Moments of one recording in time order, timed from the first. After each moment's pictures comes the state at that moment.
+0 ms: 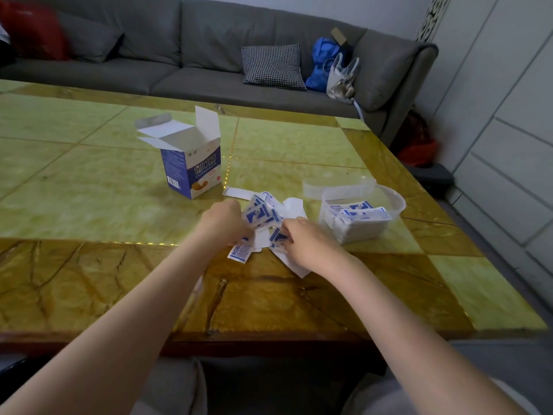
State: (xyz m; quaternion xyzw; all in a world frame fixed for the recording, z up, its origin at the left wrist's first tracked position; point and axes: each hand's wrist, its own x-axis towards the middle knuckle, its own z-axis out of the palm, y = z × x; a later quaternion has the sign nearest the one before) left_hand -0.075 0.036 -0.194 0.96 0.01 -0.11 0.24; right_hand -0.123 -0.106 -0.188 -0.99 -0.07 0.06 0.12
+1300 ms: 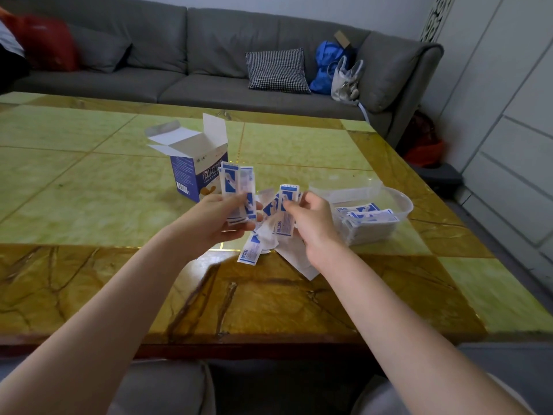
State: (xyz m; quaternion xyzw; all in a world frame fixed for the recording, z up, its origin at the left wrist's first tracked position) left_hand -0.099 0.068 -0.169 0.69 0.03 -0.18 0.70; right_hand -0.103 -0.084 -0.184 -0.73 0.14 -0.06 0.66
